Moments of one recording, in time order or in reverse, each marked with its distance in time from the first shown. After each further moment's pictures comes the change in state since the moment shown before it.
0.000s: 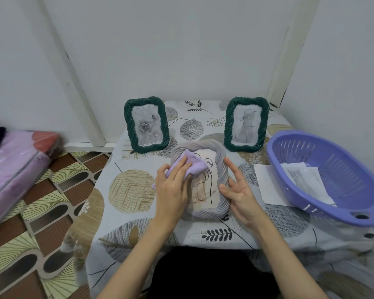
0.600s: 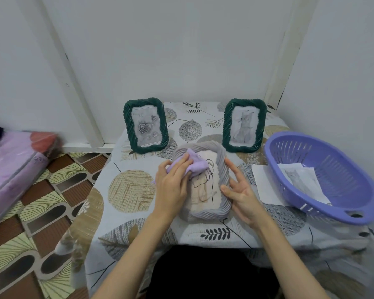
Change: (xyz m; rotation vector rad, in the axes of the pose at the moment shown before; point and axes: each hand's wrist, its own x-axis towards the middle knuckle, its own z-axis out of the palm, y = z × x) left_hand 0.009 -0.003 -0.003 -0.059 -0.063 -0.002; right_hand -0.005 -0.010 -0.002 0.007 -0.014 0.028
